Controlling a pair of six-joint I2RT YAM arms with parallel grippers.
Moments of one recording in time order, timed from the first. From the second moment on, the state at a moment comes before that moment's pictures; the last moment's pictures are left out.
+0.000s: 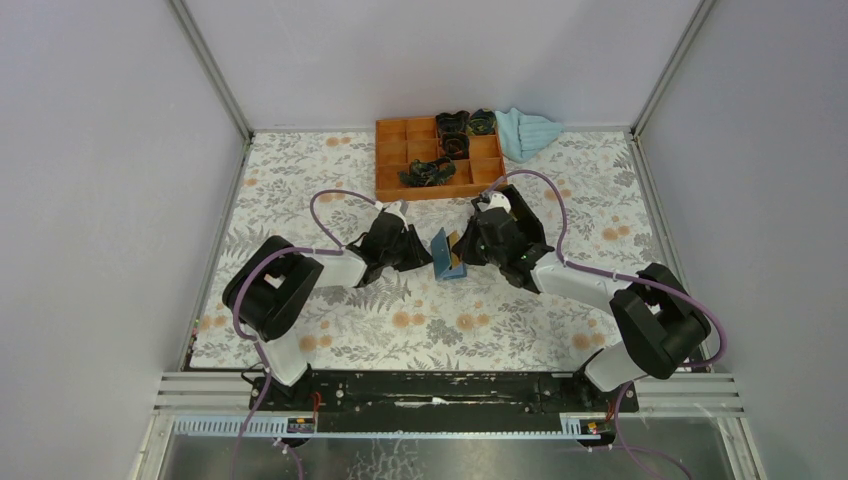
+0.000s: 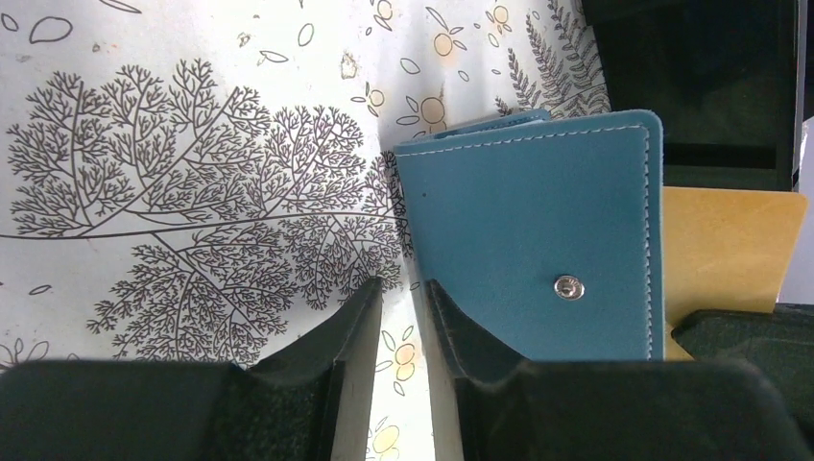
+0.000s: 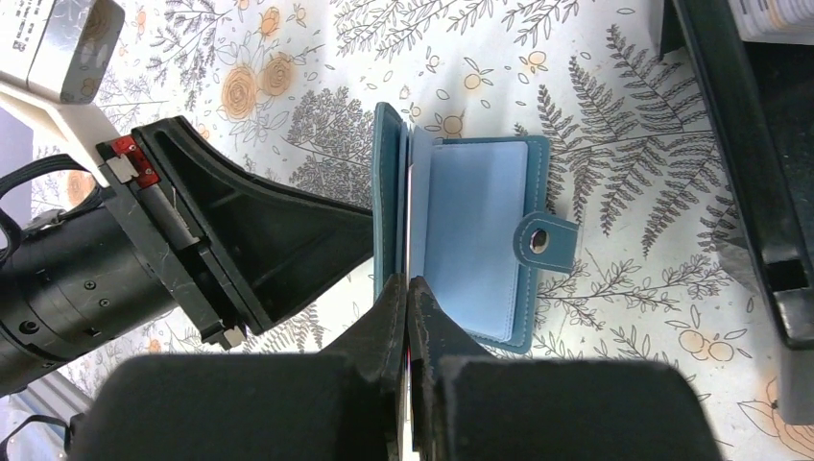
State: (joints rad) left arm -0.57 1.76 0.75 0.33 0.15 -0.77; right arm 0.68 1.51 0.77 0.11 0.06 0.70
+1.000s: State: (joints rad) left arm -0.57 1.75 0.72 0.37 0.16 -0.77; right arm 0.76 1.59 0.86 0.09 0.09 0.68
